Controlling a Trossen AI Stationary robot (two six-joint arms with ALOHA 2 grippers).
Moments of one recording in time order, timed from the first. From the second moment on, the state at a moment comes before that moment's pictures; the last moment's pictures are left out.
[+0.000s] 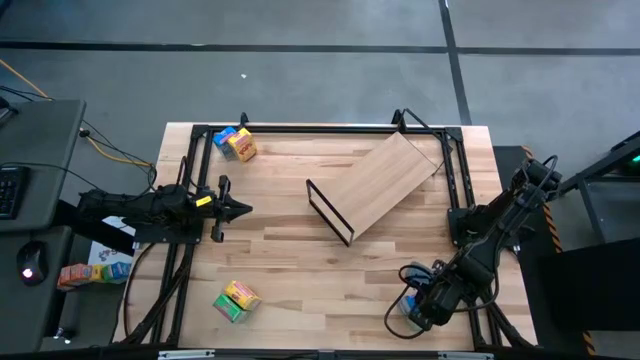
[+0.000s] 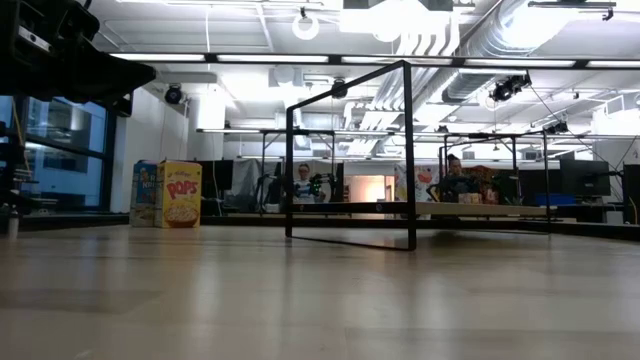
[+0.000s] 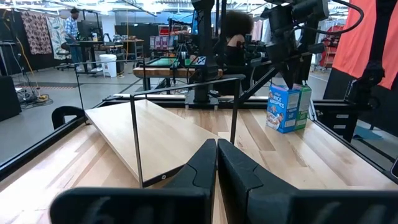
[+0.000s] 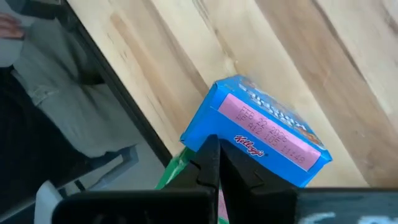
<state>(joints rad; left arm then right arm) -0.08 0.01 0.01 0.02 -0.09 0.00 0.85 1.46 1.15 -0.91 0.05 1.47</state>
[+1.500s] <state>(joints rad) -0.08 0.01 0.01 0.02 -0.09 0.00 0.71 1.46 1.15 -0.82 0.09 1.21</state>
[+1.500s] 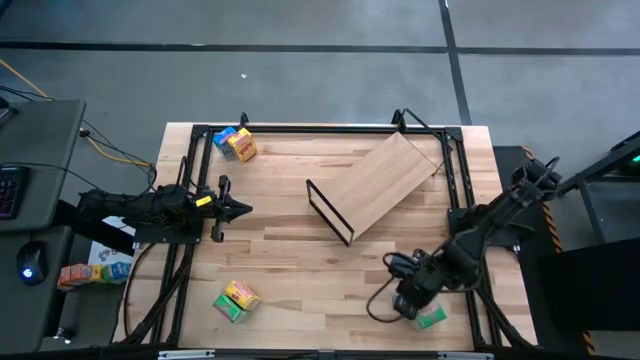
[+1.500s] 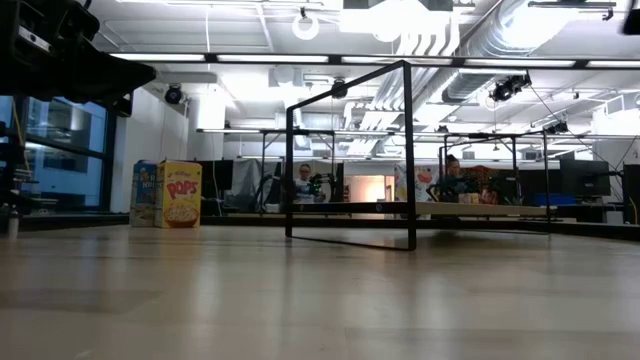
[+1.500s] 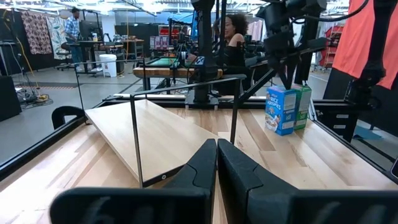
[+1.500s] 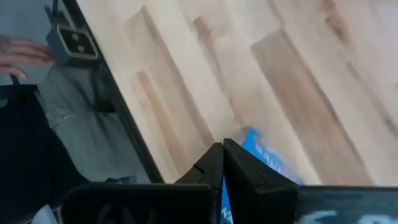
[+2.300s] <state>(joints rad) -0.08 0.01 0.01 0.02 -0.09 0.00 0.65 1.45 1.26 -0.66 0.20 0.86</state>
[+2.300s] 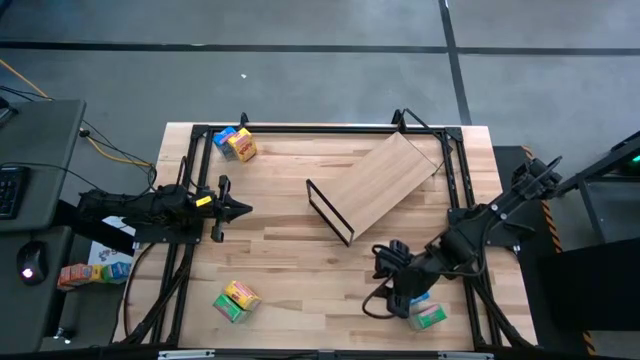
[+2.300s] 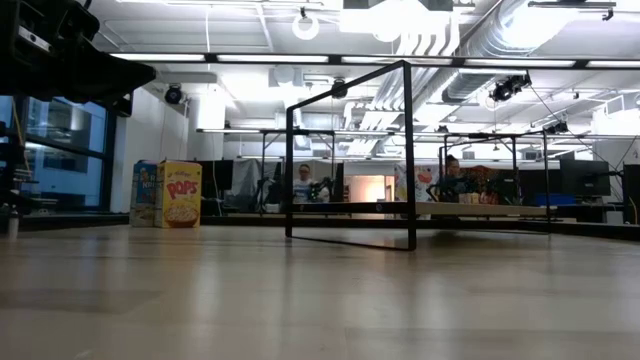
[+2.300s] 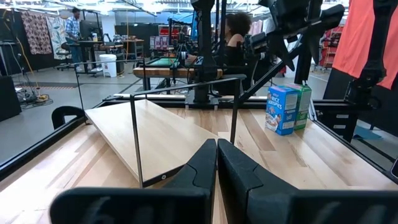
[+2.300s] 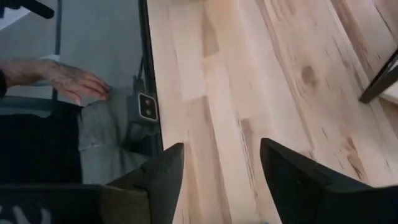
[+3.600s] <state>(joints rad) -0.08 0.01 0.01 0.02 -0.09 0.00 0.86 1.65 1.36 -1.05 0.17 0.65</state>
